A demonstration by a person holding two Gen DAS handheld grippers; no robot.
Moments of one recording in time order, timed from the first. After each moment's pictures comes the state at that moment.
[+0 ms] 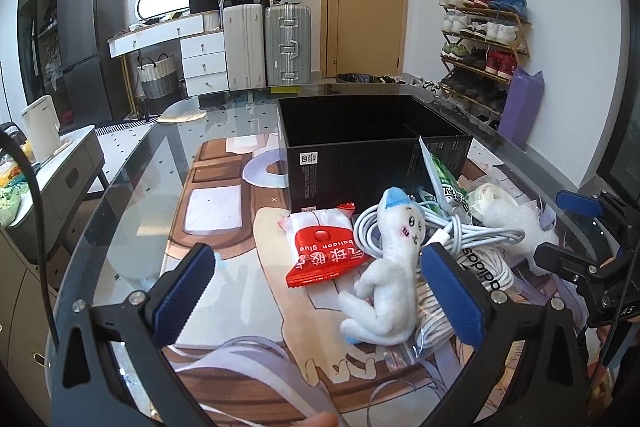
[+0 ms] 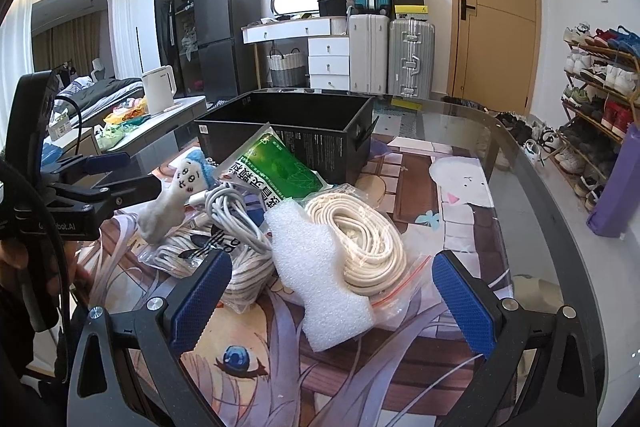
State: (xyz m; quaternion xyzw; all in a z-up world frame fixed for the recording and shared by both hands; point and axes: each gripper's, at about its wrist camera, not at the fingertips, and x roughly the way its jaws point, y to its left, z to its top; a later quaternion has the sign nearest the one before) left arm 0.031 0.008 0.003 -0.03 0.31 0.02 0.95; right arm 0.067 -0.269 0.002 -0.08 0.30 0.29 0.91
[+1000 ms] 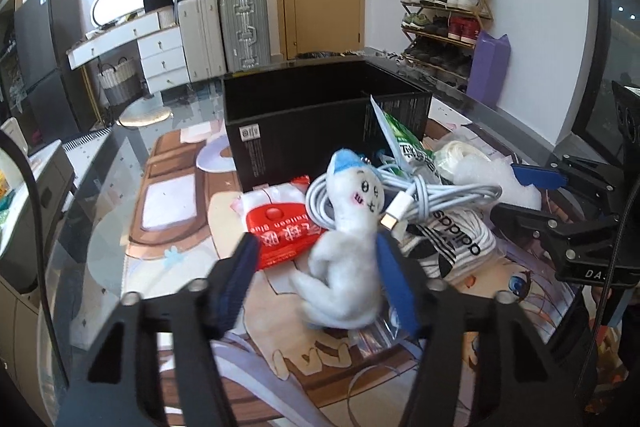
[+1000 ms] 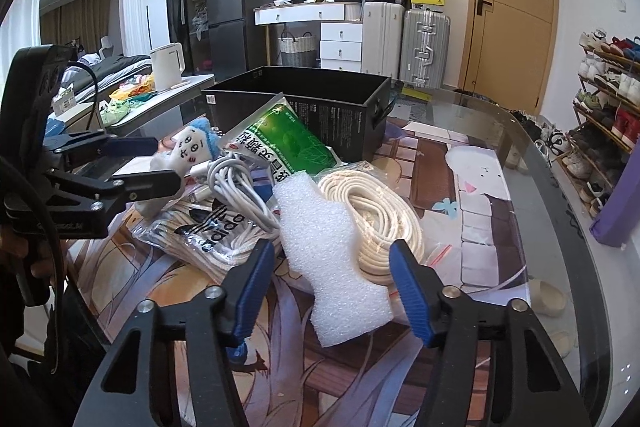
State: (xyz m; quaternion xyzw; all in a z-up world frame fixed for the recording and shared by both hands) left arm 0.033 -0.008 -0.009 0.01 0.34 -0.06 0.94; right arm 0.067 -0.259 -0.014 -0.11 0.31 0.31 0.89
